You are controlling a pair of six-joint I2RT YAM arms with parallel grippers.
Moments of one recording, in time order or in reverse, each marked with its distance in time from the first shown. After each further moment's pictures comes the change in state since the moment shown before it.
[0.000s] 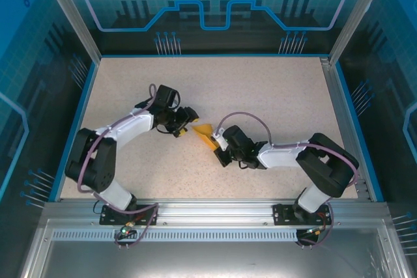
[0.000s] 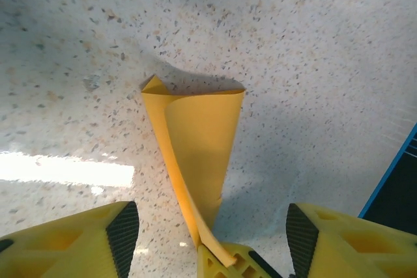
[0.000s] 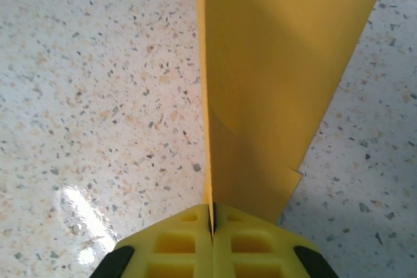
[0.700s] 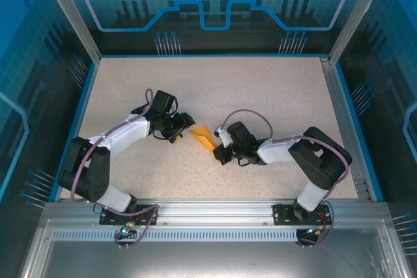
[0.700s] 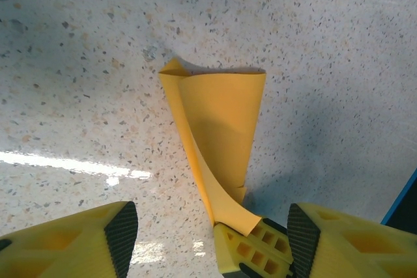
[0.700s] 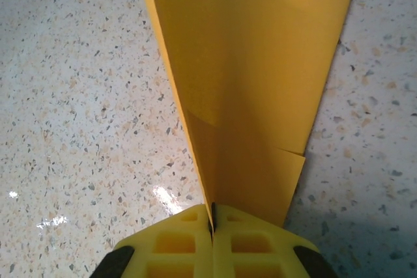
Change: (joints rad) left arm -0.019 -0.068 -0.069 -0.040 -0.042 0.000; right arm -0.080 0.083 -0.001 0.077 -0.237 0.182
